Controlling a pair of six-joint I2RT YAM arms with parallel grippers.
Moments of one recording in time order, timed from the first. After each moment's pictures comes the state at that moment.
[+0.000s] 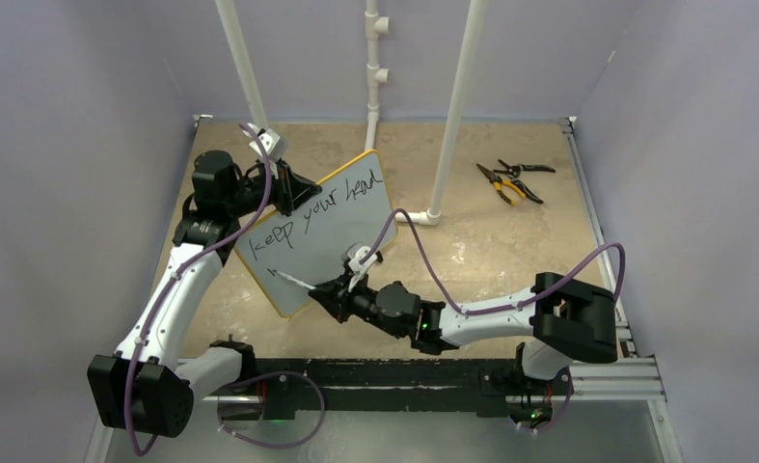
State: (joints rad) left arm -0.14 1.09 0.97 -0.11 0.75 -0.09; right arm 1.34 1.56 0.71 0.82 0.33 0.38
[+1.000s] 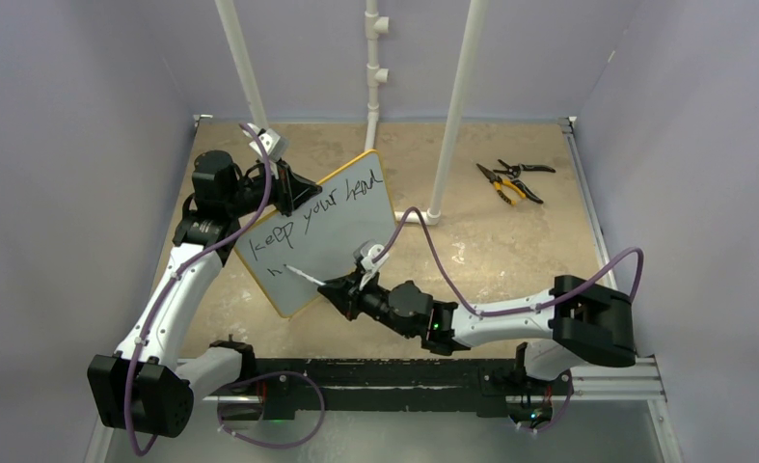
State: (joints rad) left arm -0.14 1.09 0.97 -0.11 0.75 -0.09; right arm 1.34 1.47 0.65 0.80 0.36 0.37
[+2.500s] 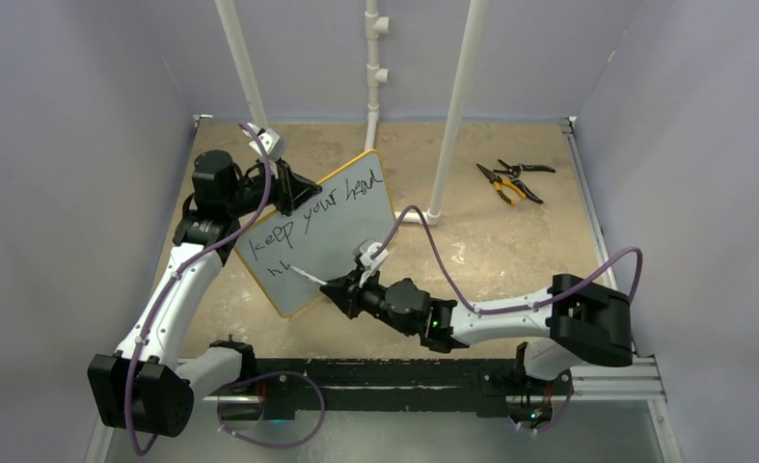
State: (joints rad) left arm -0.14 1.10 0.97 -0.11 0.75 -0.09; right arm 1.32 1.49 0.66 0.76 0.35 0.41
